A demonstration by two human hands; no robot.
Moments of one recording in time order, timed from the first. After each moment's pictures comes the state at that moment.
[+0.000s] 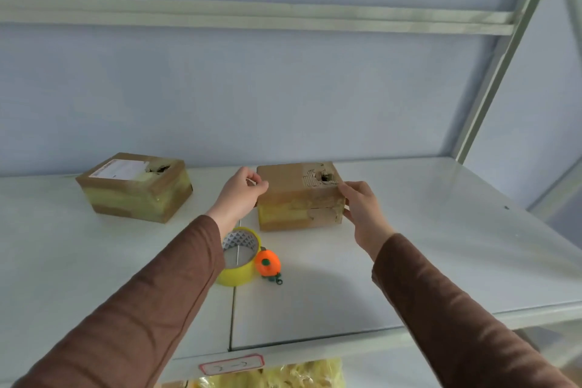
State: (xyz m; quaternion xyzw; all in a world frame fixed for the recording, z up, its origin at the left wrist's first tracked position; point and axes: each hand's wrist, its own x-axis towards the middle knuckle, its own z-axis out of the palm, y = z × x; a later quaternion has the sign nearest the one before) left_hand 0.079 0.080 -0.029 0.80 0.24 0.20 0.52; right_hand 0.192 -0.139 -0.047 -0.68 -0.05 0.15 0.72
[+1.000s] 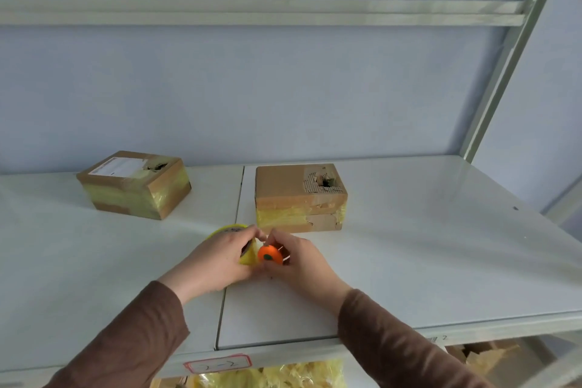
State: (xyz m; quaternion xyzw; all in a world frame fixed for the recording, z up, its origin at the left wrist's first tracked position) left_hand -0.006 0.043 -0.067 0.97 0.10 0.04 0.20; right_hand 0.092 -0.132 -0.085 -0.76 -0.47 0.11 0.43
